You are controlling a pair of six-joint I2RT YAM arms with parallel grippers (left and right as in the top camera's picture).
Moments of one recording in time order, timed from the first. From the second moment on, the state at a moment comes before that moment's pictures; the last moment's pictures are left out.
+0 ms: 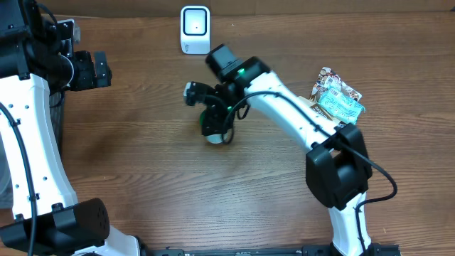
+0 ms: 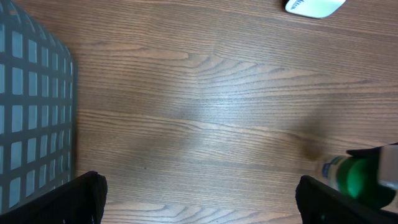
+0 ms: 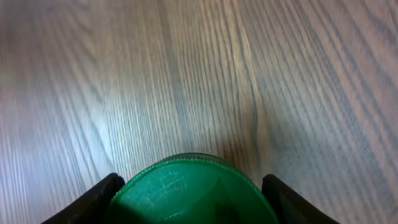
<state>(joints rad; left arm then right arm) 0.26 1.75 2.05 -1.44 0.15 0.06 0.61 2.16 1.88 -1.06 -0.47 -0.71</state>
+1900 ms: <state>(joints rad) 0.26 1.75 2.05 -1.44 0.15 0.06 0.55 2.21 2.09 -1.06 -0.33 0.18</state>
